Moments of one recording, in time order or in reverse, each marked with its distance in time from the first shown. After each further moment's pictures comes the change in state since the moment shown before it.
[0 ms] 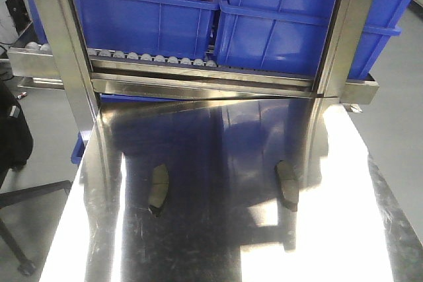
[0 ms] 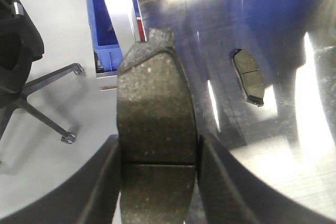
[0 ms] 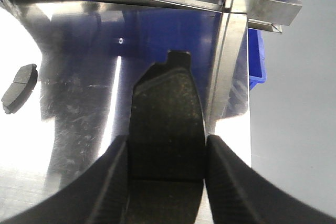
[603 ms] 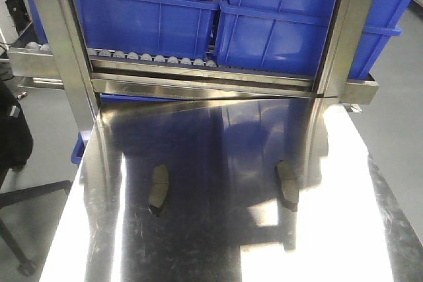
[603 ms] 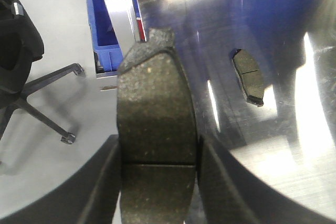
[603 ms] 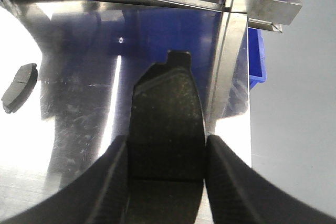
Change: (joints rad) left arm 0.000 0.000 0.000 0.000 0.000 0.000; right arm 0.000 0.001 0.000 0.000 0.001 0.000
